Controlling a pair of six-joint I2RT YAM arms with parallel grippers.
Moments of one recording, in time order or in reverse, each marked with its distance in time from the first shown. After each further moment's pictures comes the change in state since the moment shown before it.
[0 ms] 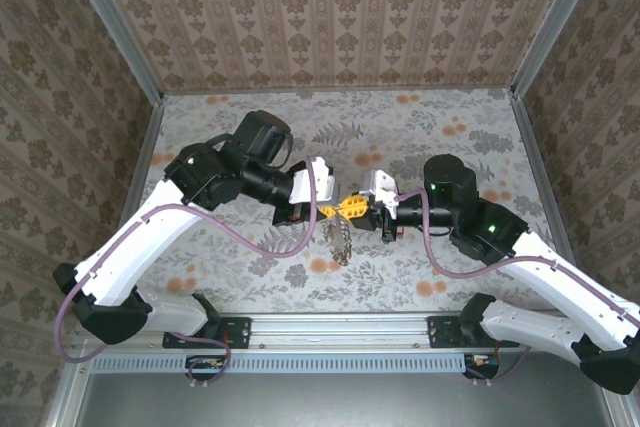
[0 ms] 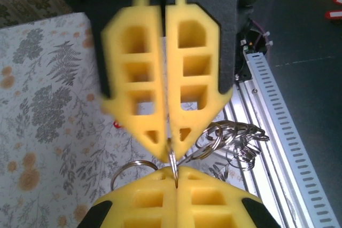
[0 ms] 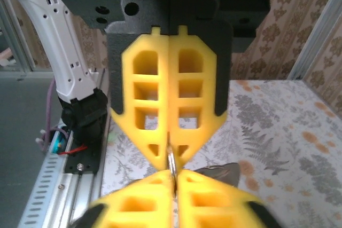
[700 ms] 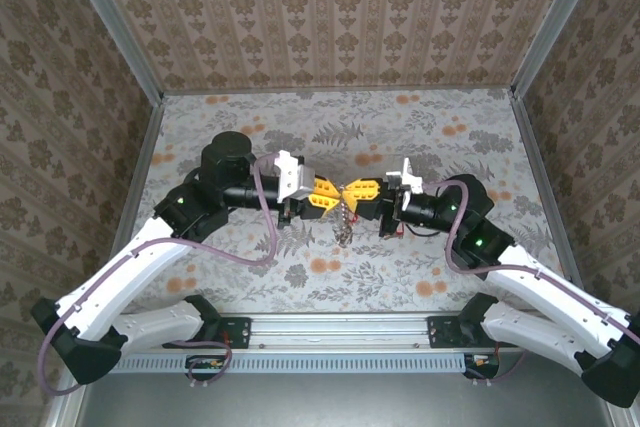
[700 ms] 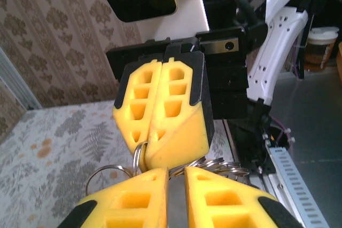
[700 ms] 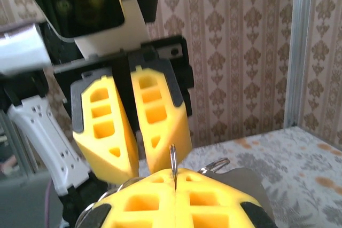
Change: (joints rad) left arm 0.079 -0.264 -0.475 0.781 0.197 -0.382; right arm -0.056 -0.072 -0.300 0.699 -0.004 0.456
